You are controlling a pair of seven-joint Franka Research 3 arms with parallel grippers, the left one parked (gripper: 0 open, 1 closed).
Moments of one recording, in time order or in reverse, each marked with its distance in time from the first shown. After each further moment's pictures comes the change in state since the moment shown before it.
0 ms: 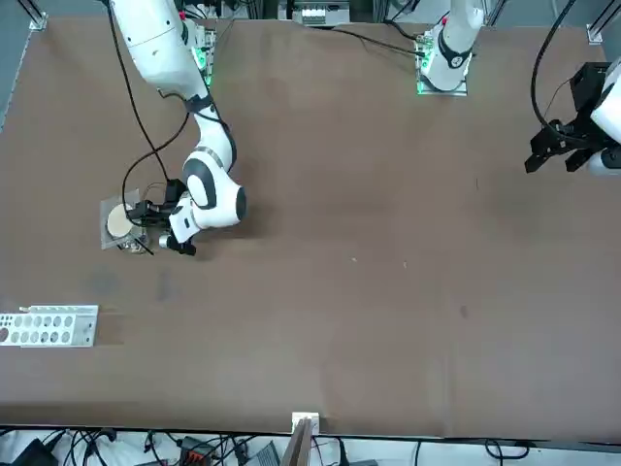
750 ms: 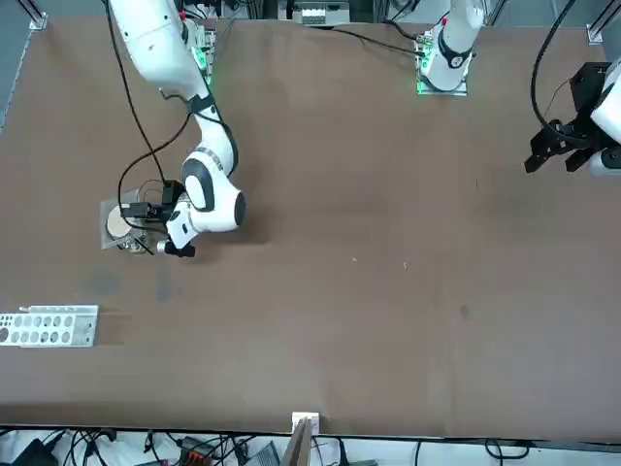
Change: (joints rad) arm 0.003 -0.005 -0.003 0.136 0.122 -0.096 -0.244
